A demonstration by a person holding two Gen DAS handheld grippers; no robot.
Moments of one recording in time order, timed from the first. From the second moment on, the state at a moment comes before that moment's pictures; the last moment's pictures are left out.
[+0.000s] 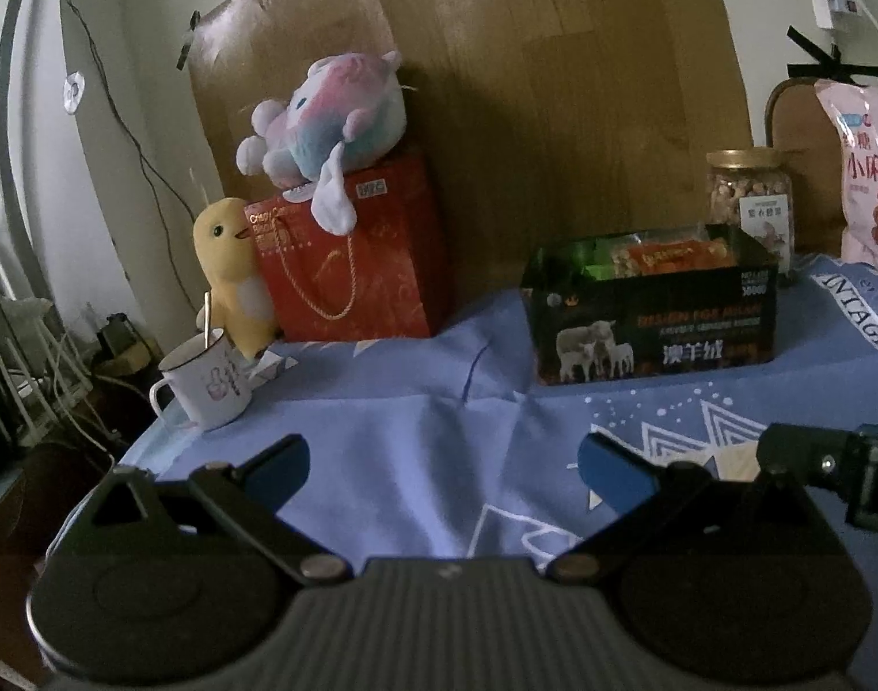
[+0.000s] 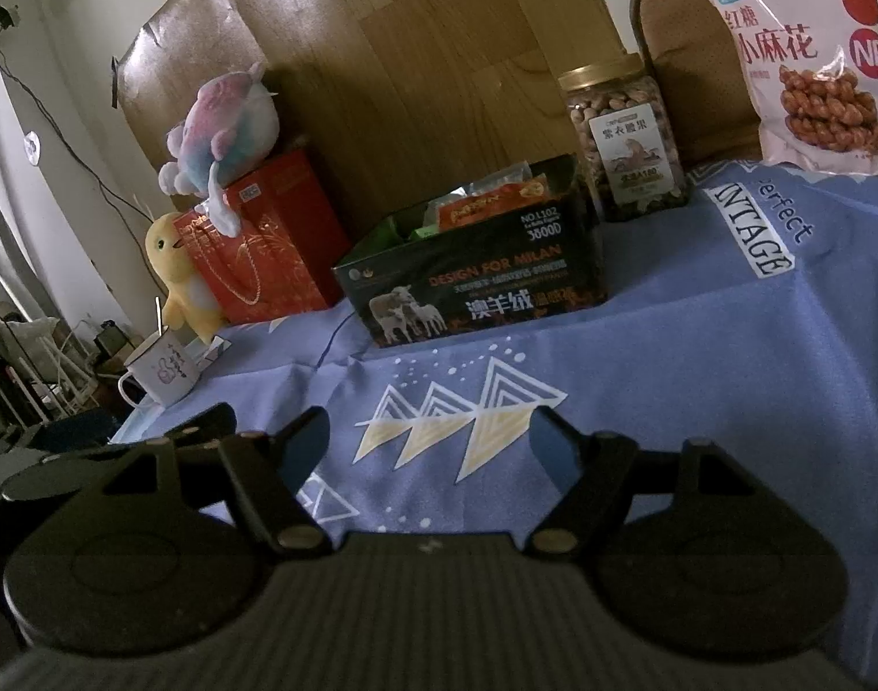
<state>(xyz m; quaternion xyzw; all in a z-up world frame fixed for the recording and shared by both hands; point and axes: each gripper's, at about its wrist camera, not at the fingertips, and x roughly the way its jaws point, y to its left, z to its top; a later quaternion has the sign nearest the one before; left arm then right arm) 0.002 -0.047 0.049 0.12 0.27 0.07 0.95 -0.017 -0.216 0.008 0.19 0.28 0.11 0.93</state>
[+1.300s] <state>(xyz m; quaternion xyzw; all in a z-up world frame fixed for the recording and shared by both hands) 0.005 -0.043 0.045 0.10 0.32 0.04 0.94 -0.014 -0.218 0.005 0.20 0.29 0.13 0.93</state>
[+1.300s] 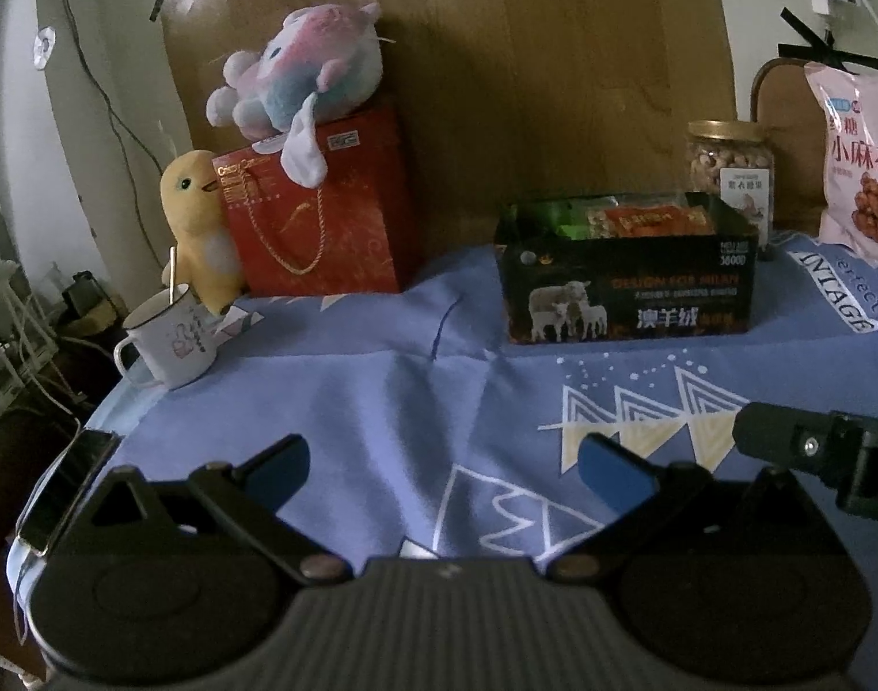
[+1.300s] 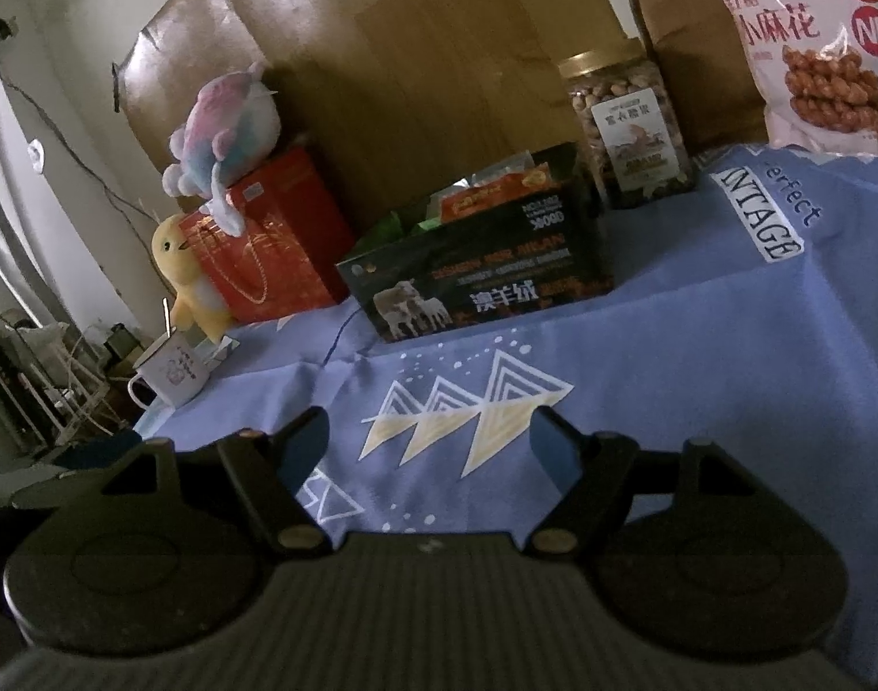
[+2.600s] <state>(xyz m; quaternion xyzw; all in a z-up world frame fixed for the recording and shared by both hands) 0.007 -0.039 0.041 0.07 0.34 0.02 0.94 -0.018 -0.219 0.017 0.18 0.27 0.13 0.94</state>
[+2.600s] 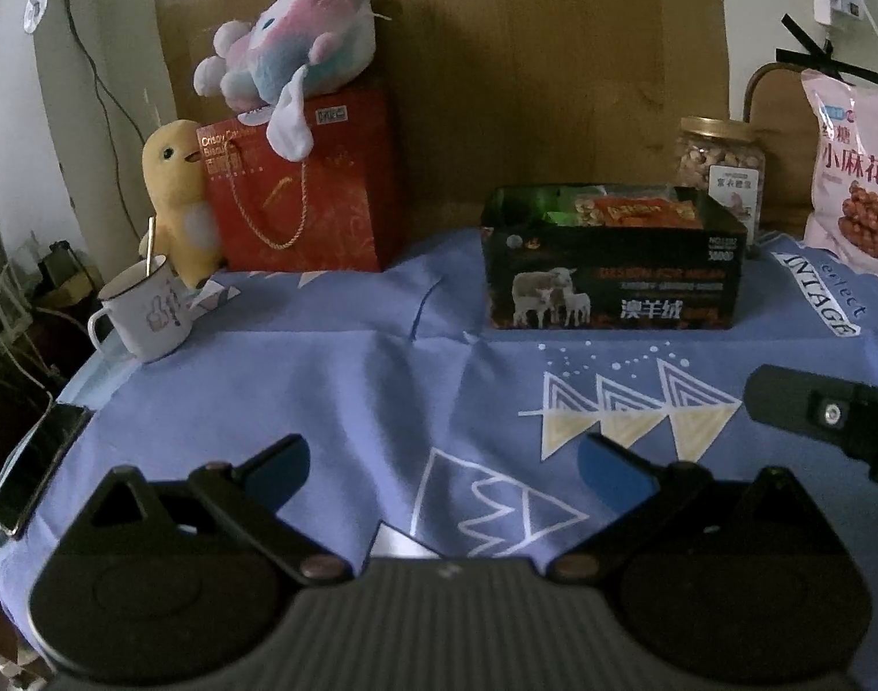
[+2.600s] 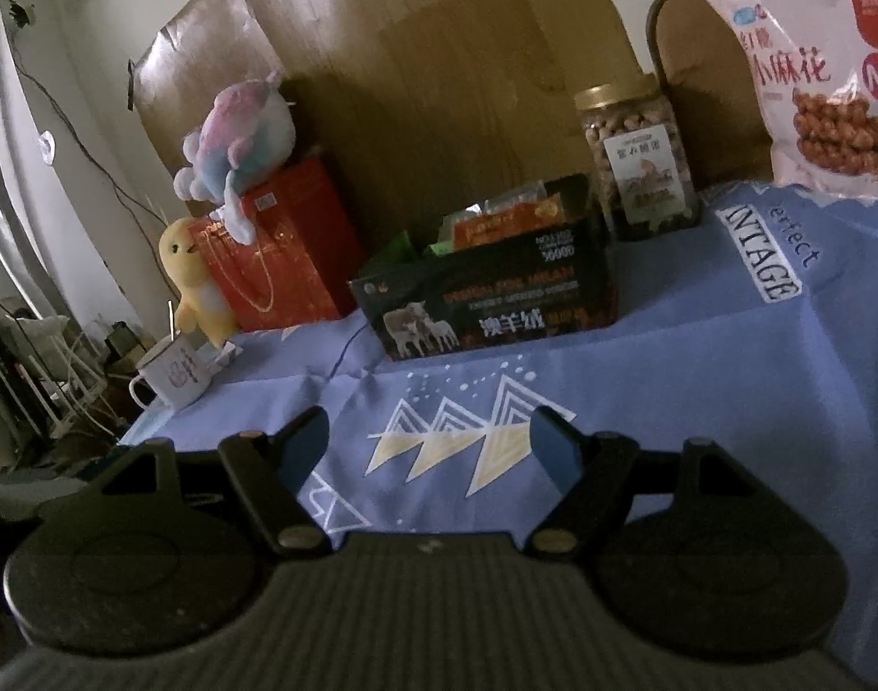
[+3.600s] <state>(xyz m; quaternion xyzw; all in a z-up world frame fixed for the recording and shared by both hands) 0.005 -0.043 0.038 0.07 0.34 0.00 0.94 -0.017 -0.221 0.008 0.19 0.28 0.13 0.93</state>
